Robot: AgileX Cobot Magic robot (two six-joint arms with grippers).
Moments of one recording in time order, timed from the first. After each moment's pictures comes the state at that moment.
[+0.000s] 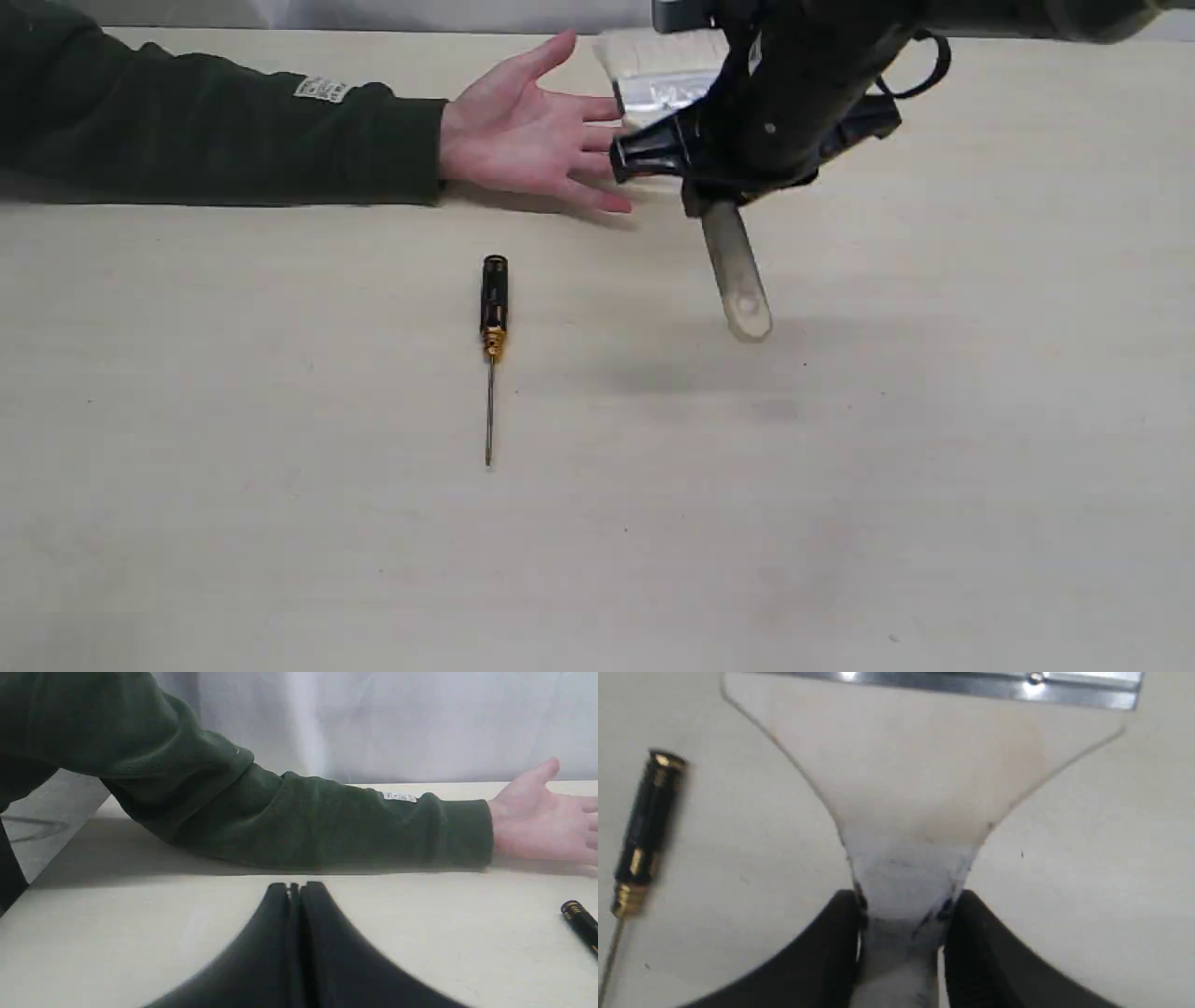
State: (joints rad) left arm 0.02 0.00 0.00 0.07 0.26 -0.07; right arm 0.46 1.89 -1.39 -0.10 0.75 0.30
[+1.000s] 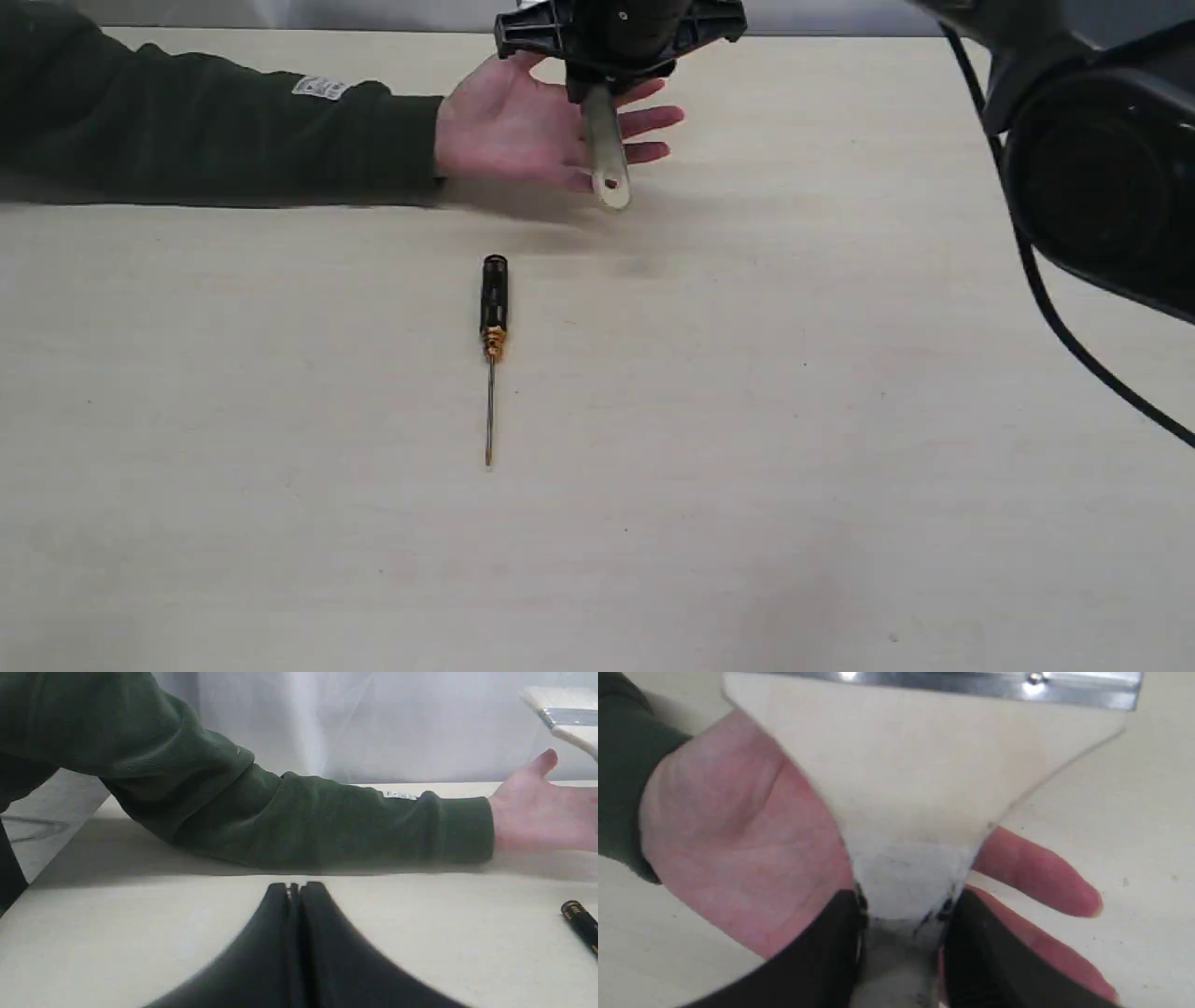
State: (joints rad) left arm 0.02 0.00 0.00 0.07 0.26 -0.07; right arm 0.46 2.37 -2.14 -0.05 0.92 0.29
